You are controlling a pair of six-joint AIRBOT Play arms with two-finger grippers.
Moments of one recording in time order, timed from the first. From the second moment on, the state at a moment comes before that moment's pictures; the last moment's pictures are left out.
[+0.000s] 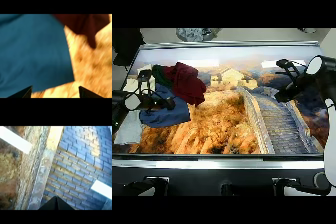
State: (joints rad) left arm -0.16 -1.14 1.13 1.58 -1.00 -1.79; right arm -0.03 -1.47 1.61 -1.43 1.48 1.07
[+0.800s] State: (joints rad) left arm 0.01 -2.04 2.02 1.26 -1.07 -1.79; right arm -0.03 -1.47 1.61 -1.43 1.26 1.10
